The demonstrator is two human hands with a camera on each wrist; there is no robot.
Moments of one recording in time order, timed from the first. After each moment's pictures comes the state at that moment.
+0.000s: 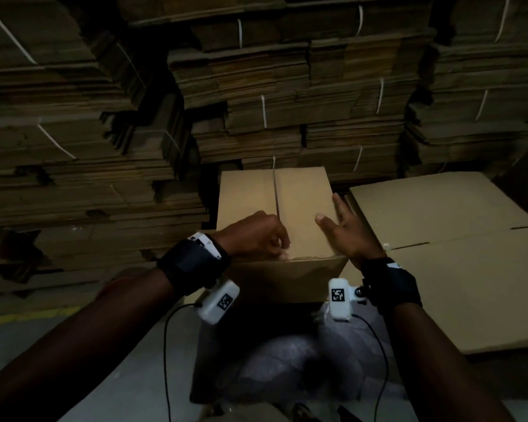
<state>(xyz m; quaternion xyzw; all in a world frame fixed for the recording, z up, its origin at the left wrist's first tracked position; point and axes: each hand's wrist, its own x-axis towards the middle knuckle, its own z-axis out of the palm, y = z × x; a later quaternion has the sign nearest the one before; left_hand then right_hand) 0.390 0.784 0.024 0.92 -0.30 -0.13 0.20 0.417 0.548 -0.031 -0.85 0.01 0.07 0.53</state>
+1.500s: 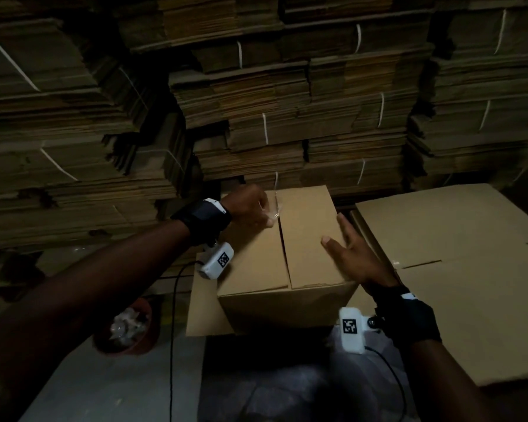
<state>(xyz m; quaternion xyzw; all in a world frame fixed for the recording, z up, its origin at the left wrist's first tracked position) 0.508 0.817 0.031 0.96 -0.14 -0.12 0.20 0.428 0.545 -0.045 -0.83 0.00 0.09 0.55</state>
